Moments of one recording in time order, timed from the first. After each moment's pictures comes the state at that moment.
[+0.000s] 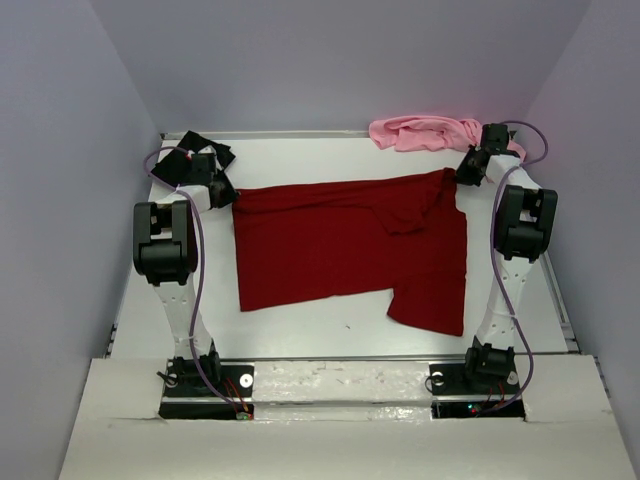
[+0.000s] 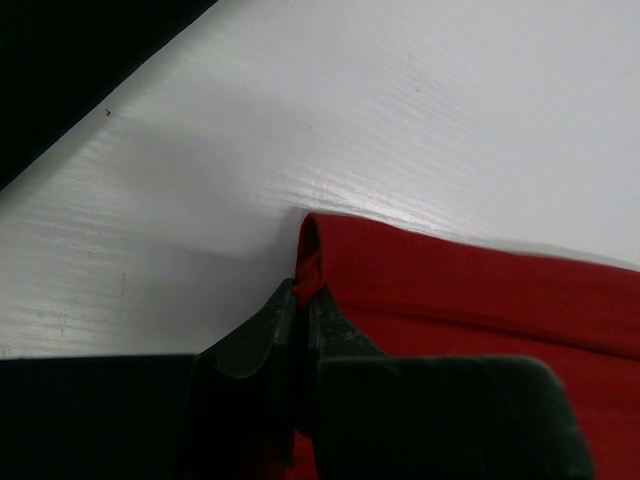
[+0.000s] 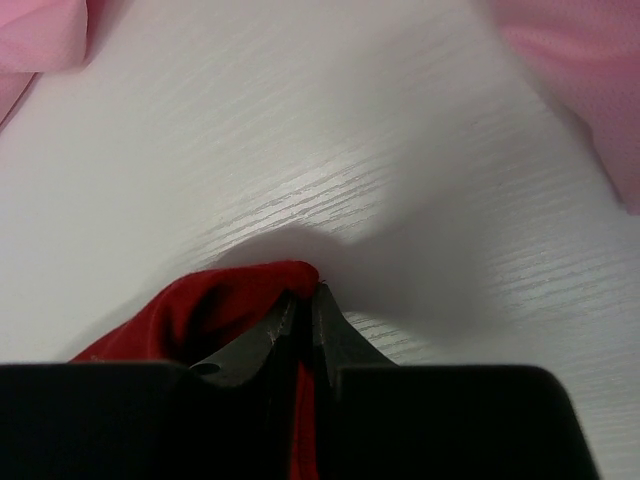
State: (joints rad) left arm 0.04 2.04 1.32 -0.06 0.09 -0.45; right arm -0.17 2.38 1.95 -0.46 -0.07 0.41
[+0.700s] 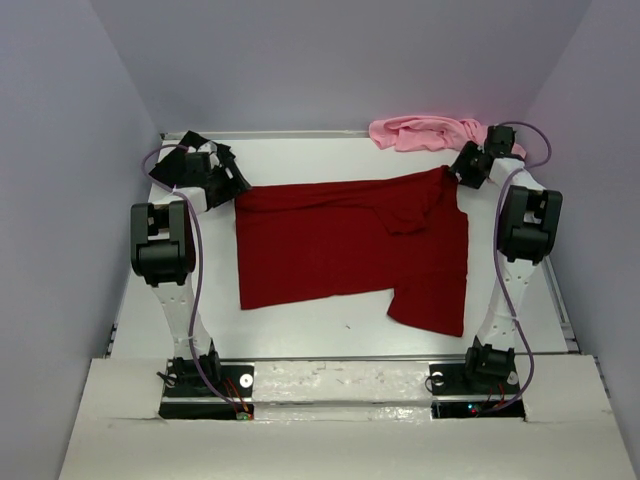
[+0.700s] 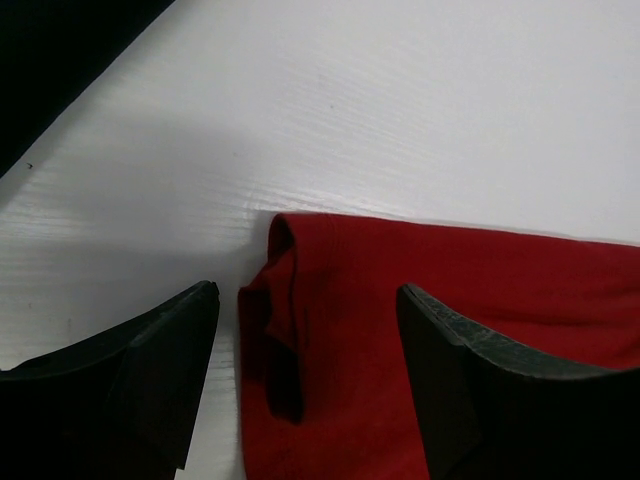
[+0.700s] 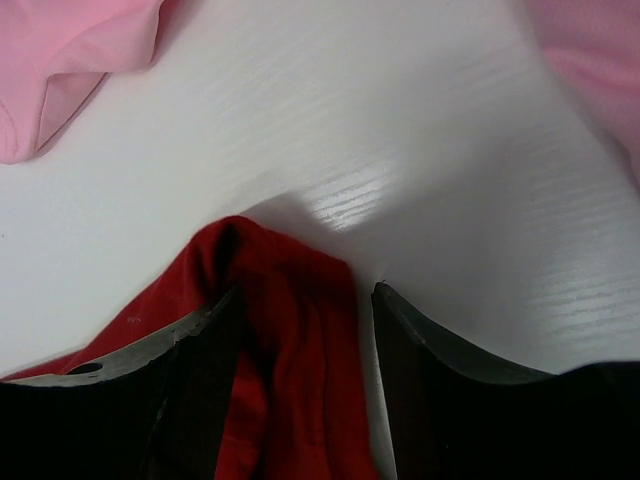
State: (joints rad) left arm 0.06 2.04 1.30 0.04 0.26 -0.43; right arm -0.19 2.35 1.89 -0.36 -0.23 0.42
